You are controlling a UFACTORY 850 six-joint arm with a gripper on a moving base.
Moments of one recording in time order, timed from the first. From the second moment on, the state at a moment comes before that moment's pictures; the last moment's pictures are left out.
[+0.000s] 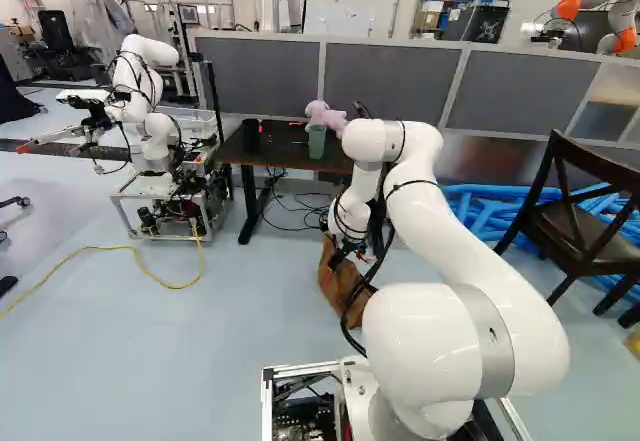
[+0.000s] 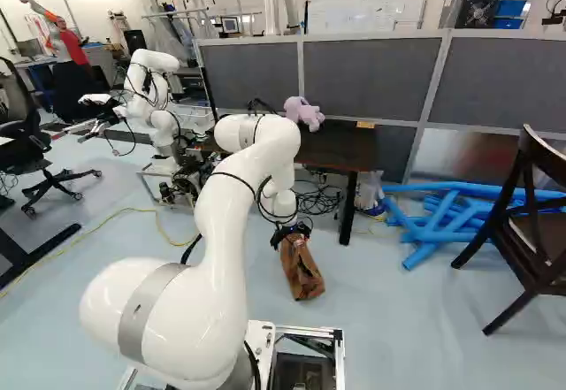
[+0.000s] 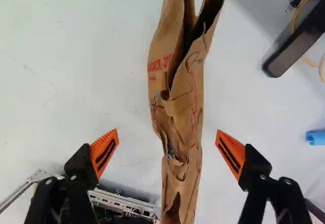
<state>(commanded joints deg) -6.9 -77.3 -80.1 -10.9 3.2 -19.9</state>
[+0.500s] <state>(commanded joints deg) -7.6 -82.9 -85.8 -10.9 2.2 -19.9</state>
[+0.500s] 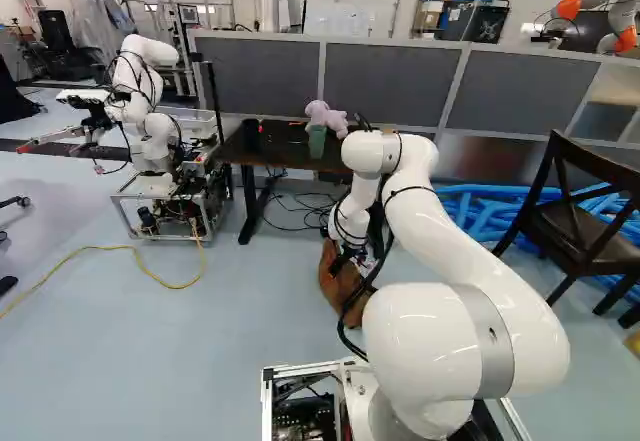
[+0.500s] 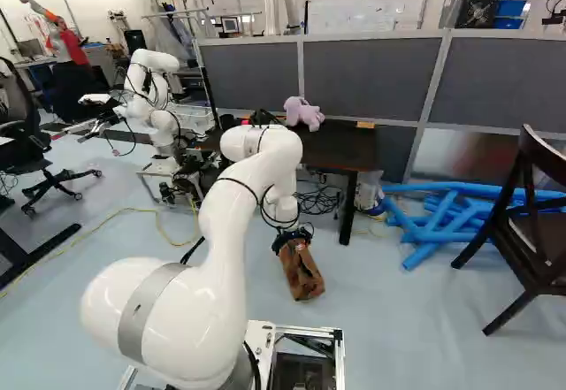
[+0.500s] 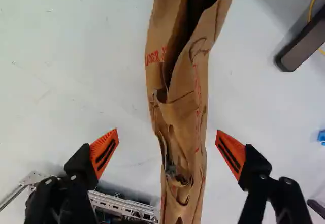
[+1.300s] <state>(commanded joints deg) -7.7 -84.1 -87.0 -10.9 2.2 -19.9</state>
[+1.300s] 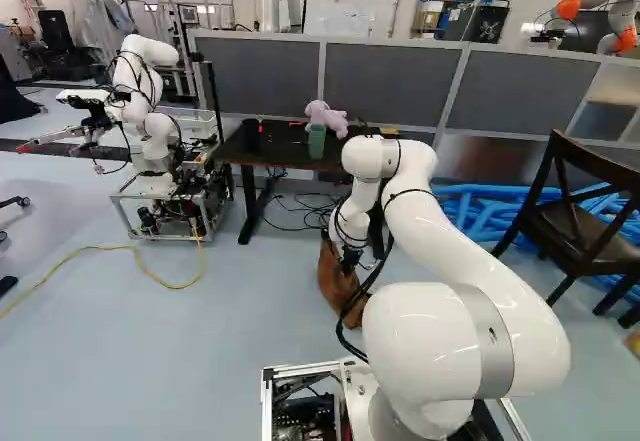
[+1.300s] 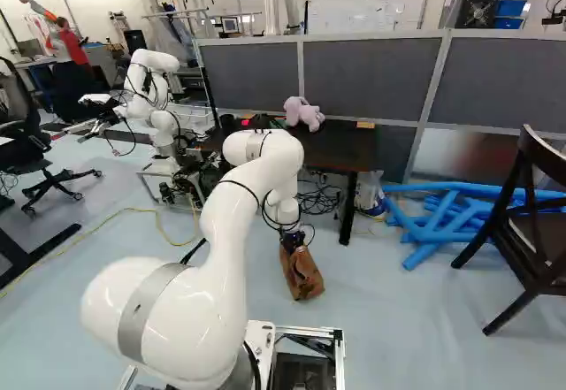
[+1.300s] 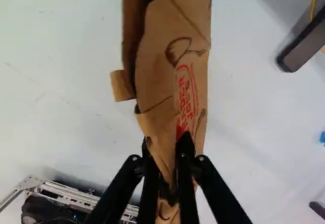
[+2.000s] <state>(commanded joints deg) -7.7 -80.1 -83.4 -10.9 2.2 -19.9</state>
